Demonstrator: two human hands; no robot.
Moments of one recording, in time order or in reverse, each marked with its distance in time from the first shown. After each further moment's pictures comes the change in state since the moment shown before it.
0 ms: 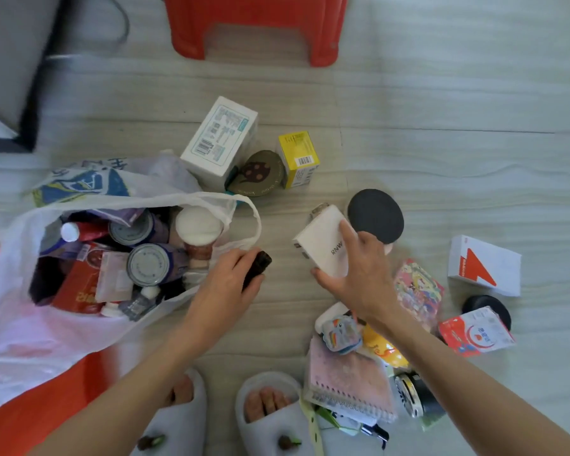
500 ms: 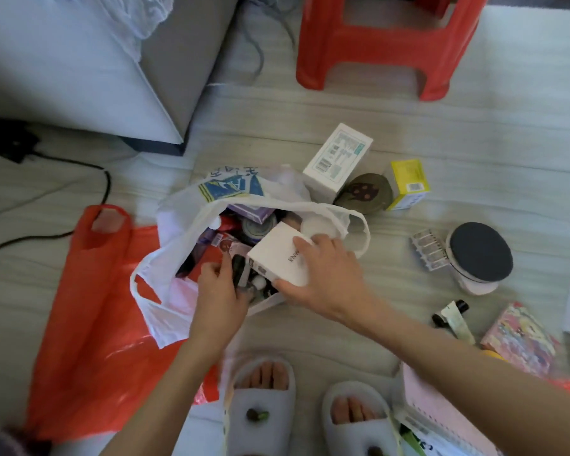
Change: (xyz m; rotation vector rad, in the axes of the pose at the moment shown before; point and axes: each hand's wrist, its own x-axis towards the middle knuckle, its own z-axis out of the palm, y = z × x) left_hand -0.085 -0.074 -0.100 -0.023 0.176 -0.625; right_hand 0.001 -0.207 0.014 -0.063 -0.312 -0.382
